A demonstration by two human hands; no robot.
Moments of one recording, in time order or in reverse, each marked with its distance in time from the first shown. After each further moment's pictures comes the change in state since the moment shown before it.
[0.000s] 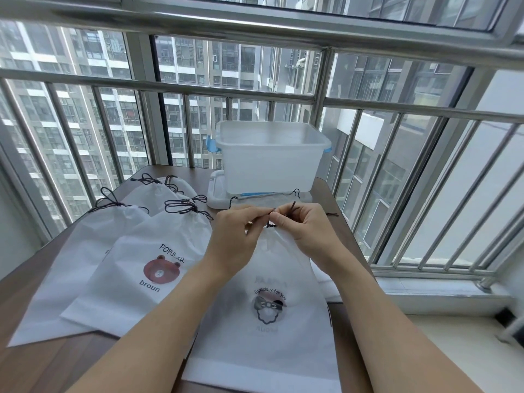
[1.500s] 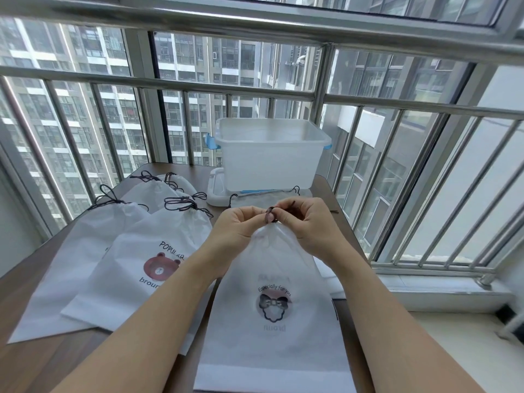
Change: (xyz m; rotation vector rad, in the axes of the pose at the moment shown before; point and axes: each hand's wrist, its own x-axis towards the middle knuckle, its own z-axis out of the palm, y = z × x) left_hand 0.004 0.016 -0.008 -0.727 -0.223 -0.742; right_hand 0.001 -0.003 -0.006 -0.140 -0.040 -0.114
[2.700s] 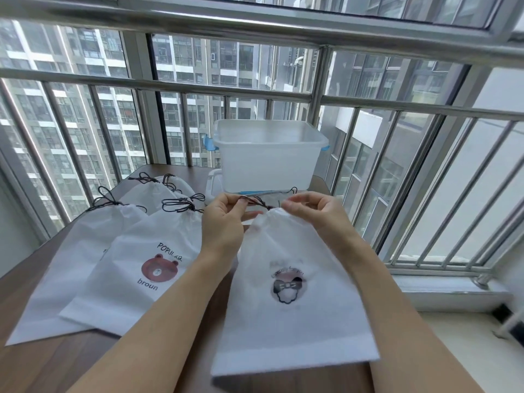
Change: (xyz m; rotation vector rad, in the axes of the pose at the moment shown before) left_hand 0.011 -0.001 0.007 -0.126 0.384 0.134; right_hand -0.004 -0.017 -0.023 0.177 0.083 0.274
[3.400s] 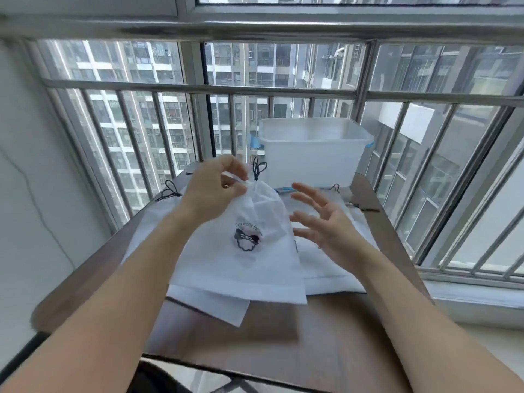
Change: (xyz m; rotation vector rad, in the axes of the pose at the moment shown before) left_hand 0.017 0.094 -0.090 0.877 -0.185 0.385; right_hand -0.011 0.012 0.054 0.238 -0.307 -0.030
